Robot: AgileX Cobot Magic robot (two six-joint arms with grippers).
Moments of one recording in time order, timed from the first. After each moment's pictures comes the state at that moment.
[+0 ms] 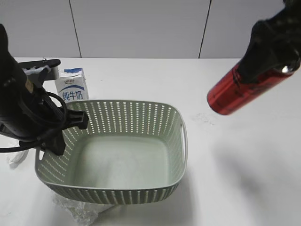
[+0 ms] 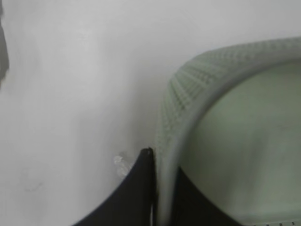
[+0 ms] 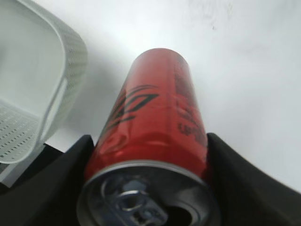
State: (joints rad) left arm -0.60 1.51 -0.91 -0.09 0.85 -0.48; right arm 0.49 1.40 -1.31 0.11 1.19 0.00
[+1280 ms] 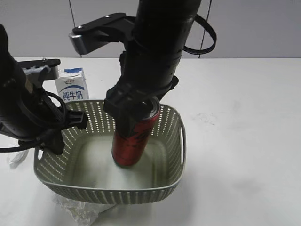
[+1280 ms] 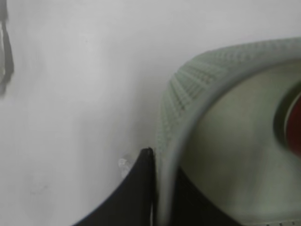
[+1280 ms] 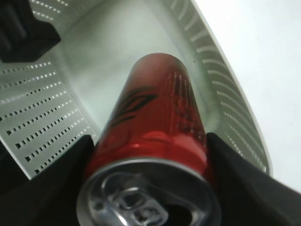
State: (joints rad) left arm -0.60 1.51 -0.91 -0.08 0.85 -0.48; right arm 0.88 1.87 -1.64 0.13 1.20 -0.15
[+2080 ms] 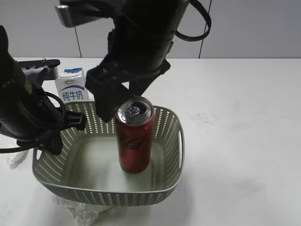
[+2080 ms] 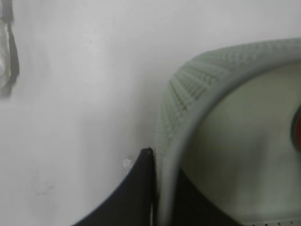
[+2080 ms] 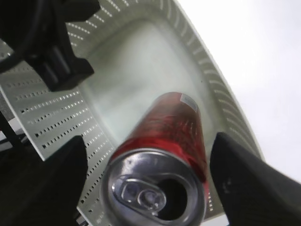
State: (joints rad) left arm -0.60 1.51 -0.91 -0.06 0.85 -0.48; right arm 0.88 1.87 -1.71 0.18 1.20 -0.13
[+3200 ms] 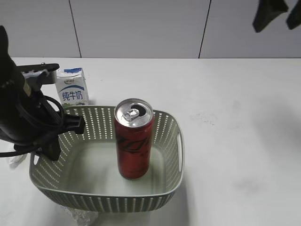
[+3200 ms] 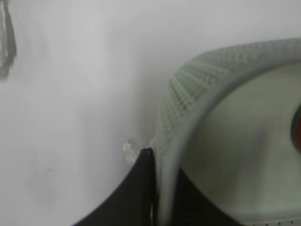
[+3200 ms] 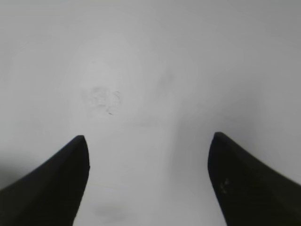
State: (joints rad) left arm -0.60 1.51 -0.91 -0.09 0.89 -0.48; right arm 0.20 1.76 -1.74 0.06 1.20 -0.02
